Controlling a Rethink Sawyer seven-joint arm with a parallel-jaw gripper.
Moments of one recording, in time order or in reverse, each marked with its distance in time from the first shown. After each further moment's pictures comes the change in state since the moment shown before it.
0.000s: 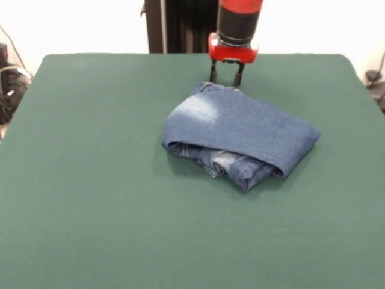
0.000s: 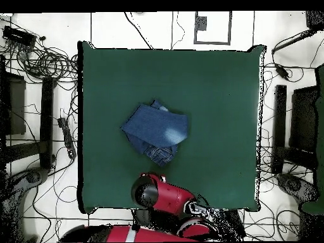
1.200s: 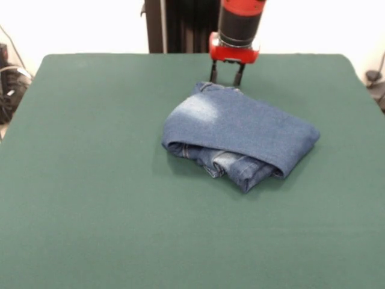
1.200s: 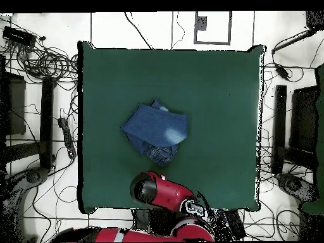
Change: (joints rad) arm 0.032 -0.001 -0.025 -0.034 0.033 0.090 0.000
